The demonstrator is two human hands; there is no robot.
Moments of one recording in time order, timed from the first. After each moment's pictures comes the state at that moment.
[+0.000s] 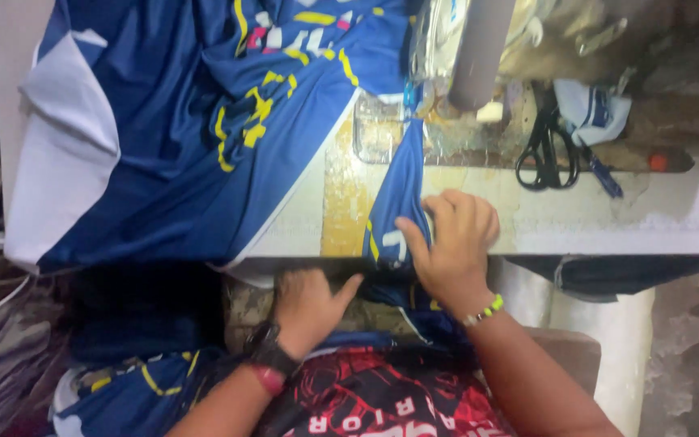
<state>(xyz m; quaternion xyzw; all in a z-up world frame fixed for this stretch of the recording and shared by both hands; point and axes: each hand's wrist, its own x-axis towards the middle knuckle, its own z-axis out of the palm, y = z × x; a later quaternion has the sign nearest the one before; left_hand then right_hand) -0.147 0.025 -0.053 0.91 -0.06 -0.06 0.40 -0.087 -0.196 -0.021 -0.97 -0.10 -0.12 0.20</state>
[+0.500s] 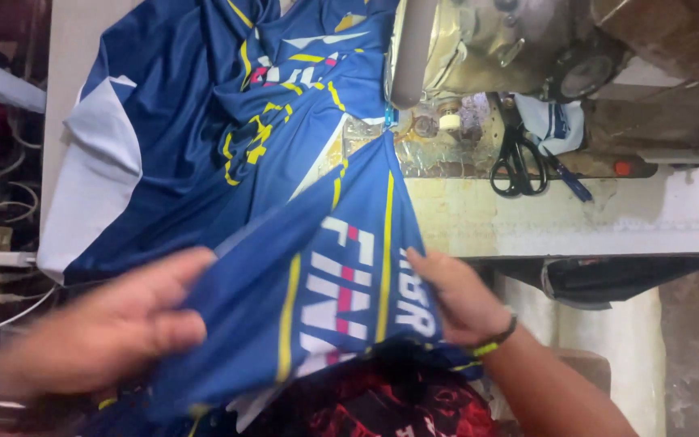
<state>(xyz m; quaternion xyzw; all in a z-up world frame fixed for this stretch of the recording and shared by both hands) -0.100 0.179 0.142 0.53 0.06 -0.45 0.72 -0.116 -0.195 0.044 -0.33 0.22 0.38 0.84</state>
